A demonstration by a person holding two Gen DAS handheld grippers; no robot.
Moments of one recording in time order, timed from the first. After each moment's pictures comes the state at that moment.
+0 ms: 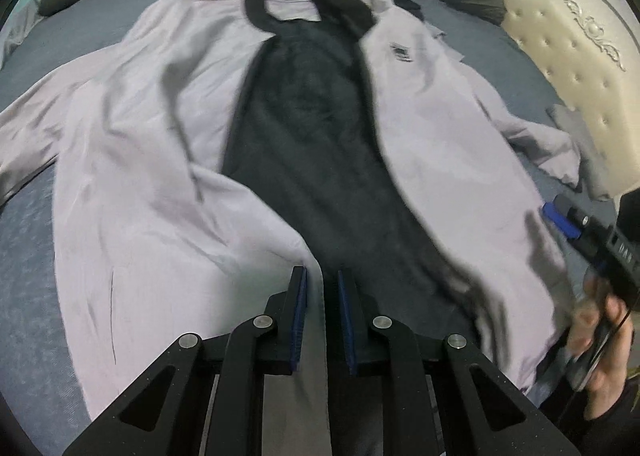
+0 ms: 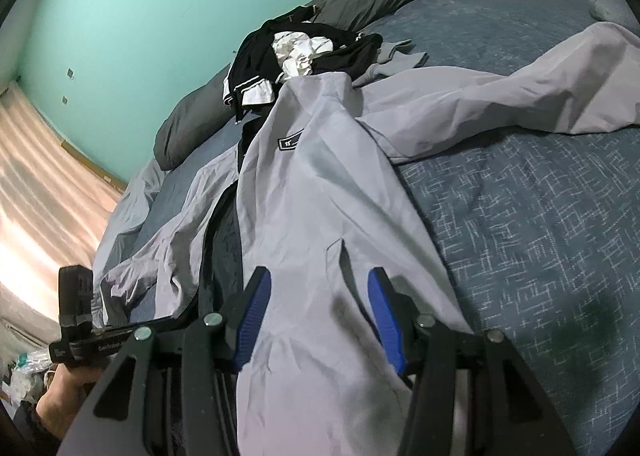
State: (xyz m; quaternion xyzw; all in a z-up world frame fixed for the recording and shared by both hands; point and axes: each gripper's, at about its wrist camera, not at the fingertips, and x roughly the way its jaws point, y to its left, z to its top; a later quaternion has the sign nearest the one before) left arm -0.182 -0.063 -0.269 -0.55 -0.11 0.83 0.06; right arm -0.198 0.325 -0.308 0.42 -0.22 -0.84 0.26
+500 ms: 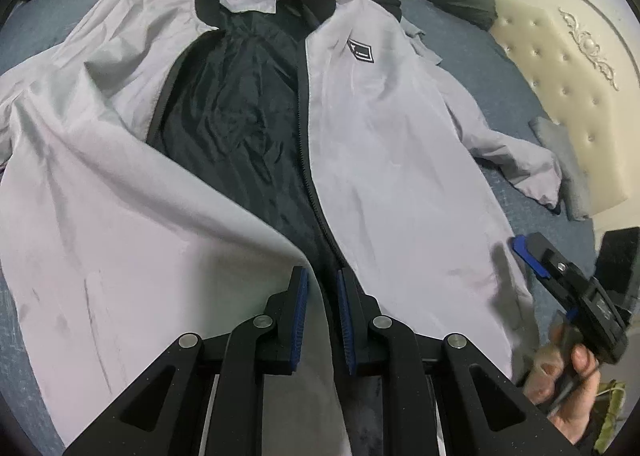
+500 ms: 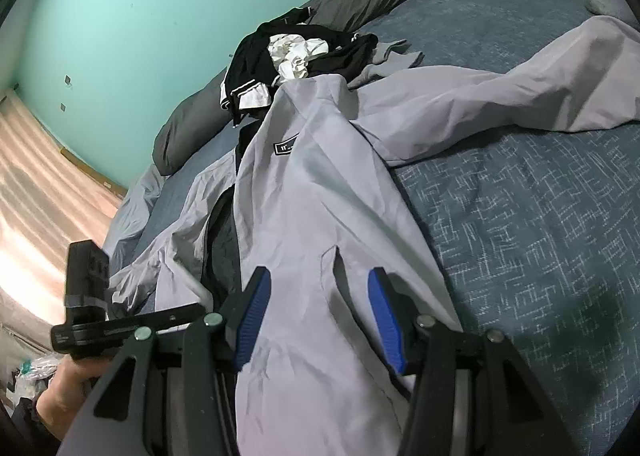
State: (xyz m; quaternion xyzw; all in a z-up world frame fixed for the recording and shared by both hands) left arm -0.215 -0.034 -0.270 -0.55 -0.15 0.81 0.09; right arm -0.203 0.327 -0.310 0.43 -0.23 -0.84 0.26
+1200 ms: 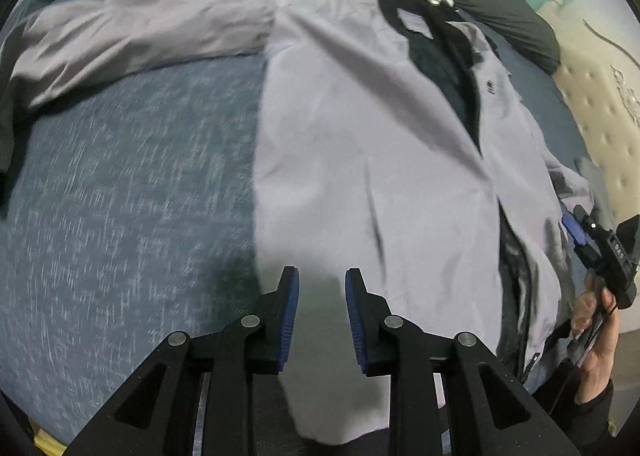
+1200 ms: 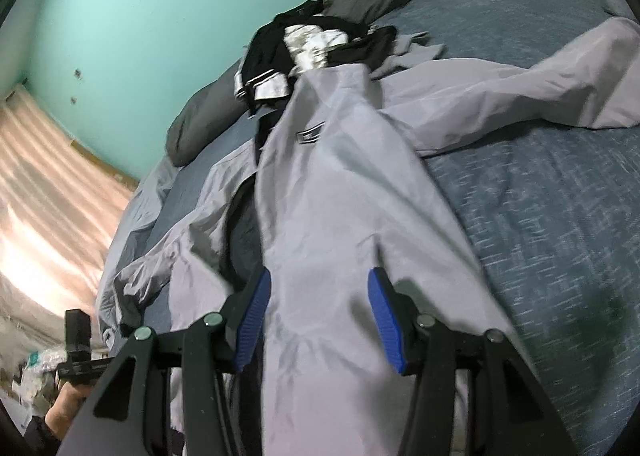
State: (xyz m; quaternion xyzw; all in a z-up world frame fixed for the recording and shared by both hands) left arm -0.084 -0.194 -0.265 -0.56 -0.20 0.80 -0.03; right arm -0.197 0.305 -0.304 0.43 -0.23 -0.83 0.29
